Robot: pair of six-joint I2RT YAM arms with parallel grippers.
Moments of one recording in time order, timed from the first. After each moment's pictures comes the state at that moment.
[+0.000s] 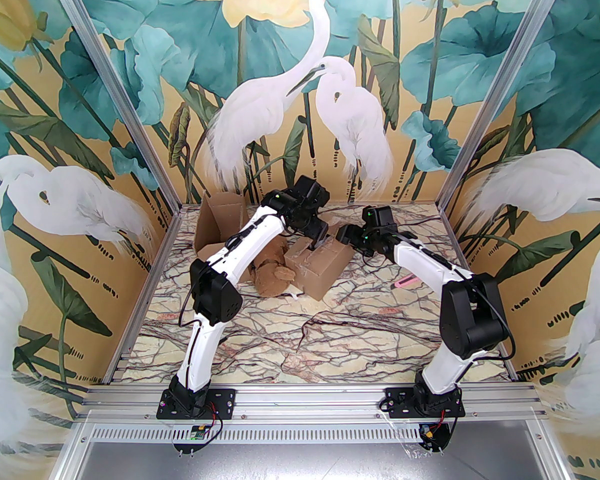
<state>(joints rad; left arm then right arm) -0.63 2.24 2.38 -1.13 -0.02 0.00 0.27 1.73 1.25 -0.31 -0.32 0.65</state>
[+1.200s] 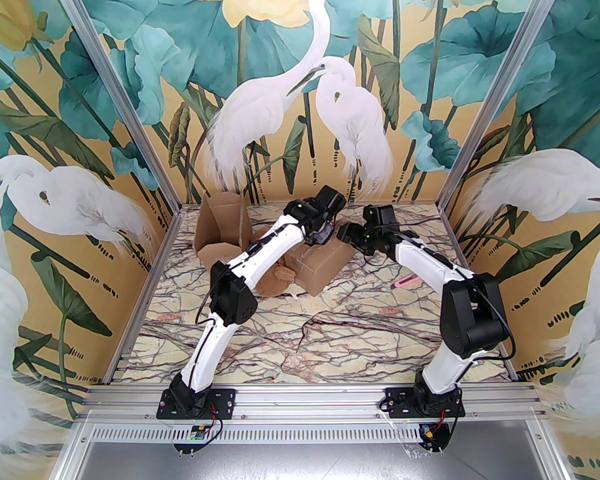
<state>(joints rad) -0.71 2.35 2.49 -1.08 -0.33 0.13 0.25 1.73 1.25 -0.30 -0.36 0.66</state>
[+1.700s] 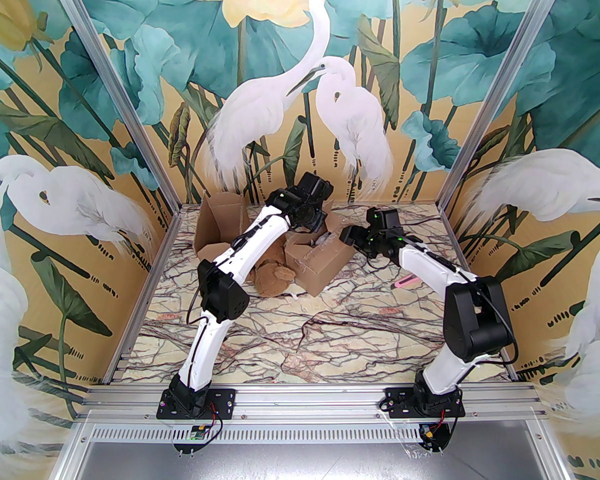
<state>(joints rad) -0.63 2.31 2.51 -1.11 -0.09 0.02 0.22 1.68 1.19 -0.27 -0.39 0.66</state>
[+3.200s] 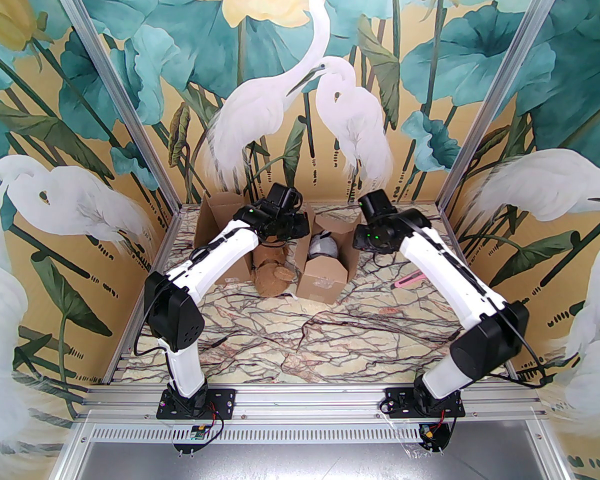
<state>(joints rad) -0.57 1.86 1.81 -0.74 0.12 -0.61 0.41 1.57 1.57 -1.03 0.13 0.52</state>
